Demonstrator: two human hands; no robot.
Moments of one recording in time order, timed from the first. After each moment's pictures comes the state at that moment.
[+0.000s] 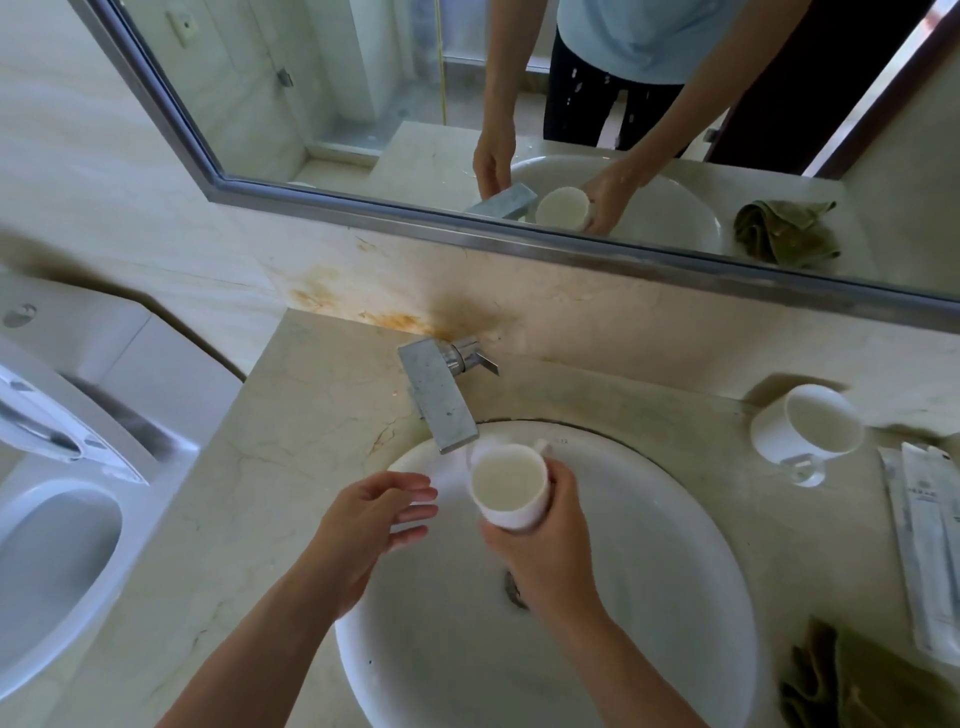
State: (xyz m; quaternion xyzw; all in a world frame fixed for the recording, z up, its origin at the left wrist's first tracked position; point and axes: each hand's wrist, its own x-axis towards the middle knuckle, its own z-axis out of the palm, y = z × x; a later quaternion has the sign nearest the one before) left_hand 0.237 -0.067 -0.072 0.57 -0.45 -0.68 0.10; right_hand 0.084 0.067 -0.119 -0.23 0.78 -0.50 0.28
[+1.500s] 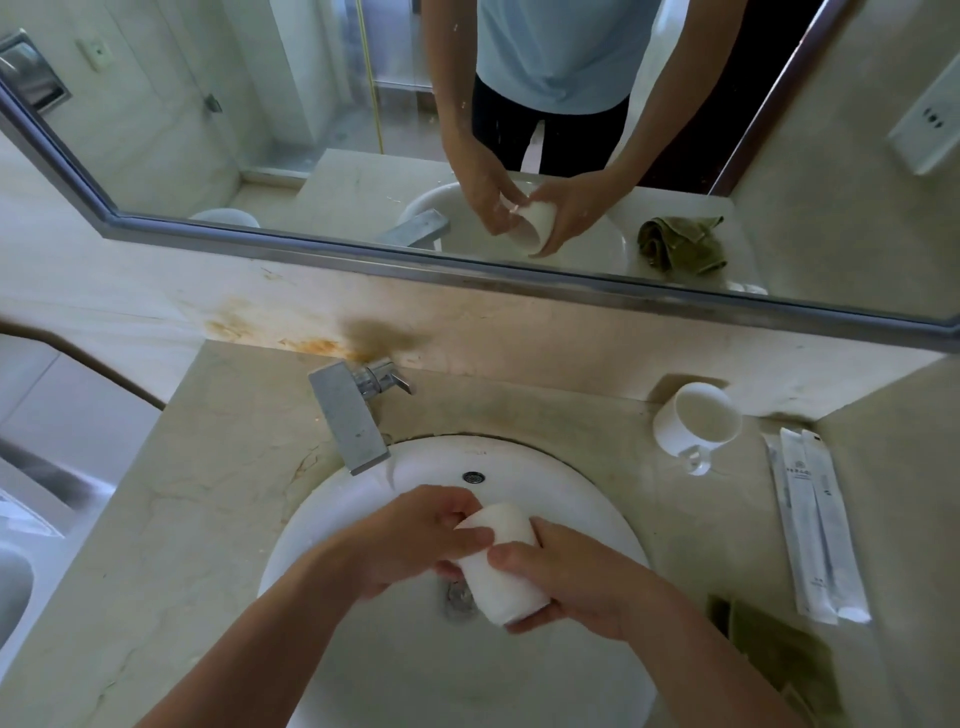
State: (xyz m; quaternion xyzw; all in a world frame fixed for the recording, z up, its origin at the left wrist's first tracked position) left_hand 0.136 -0.025 -0.031 0.36 -0.63 -0.67 -0.14; right_hand -0.010 0.134 -0.041 -0.13 0.65 -0.34 0.67
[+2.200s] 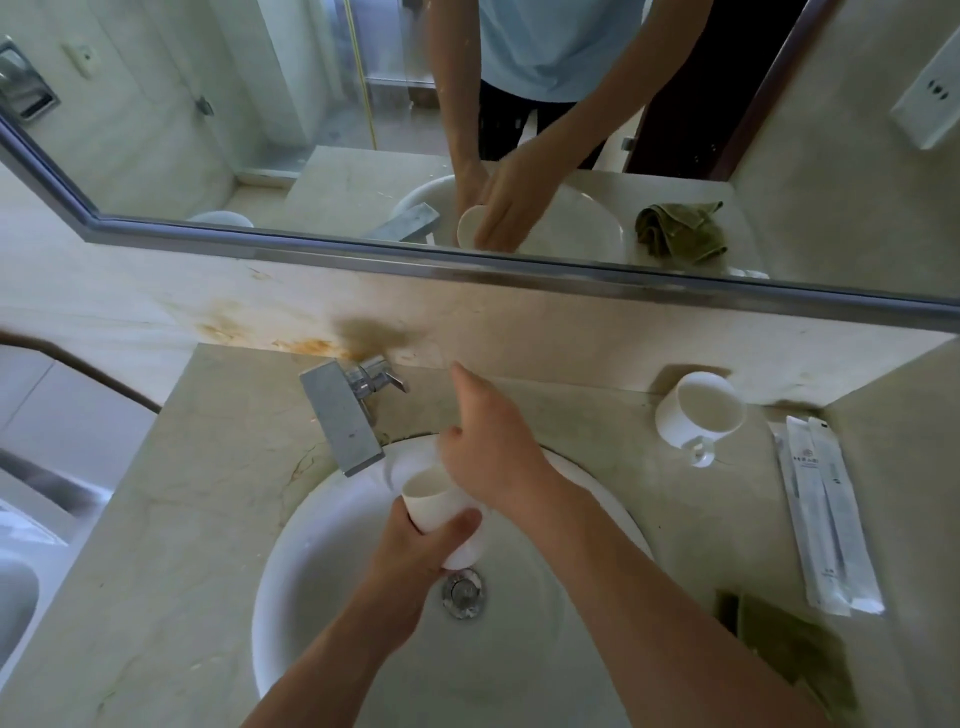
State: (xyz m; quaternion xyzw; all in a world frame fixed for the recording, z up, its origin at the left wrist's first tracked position) left_hand 0.143 0.015 -0.093 0.44 -0.46 -0.76 0.14; right_hand -0.005 0.027 0.007 -0.44 0.80 -0.29 0.30
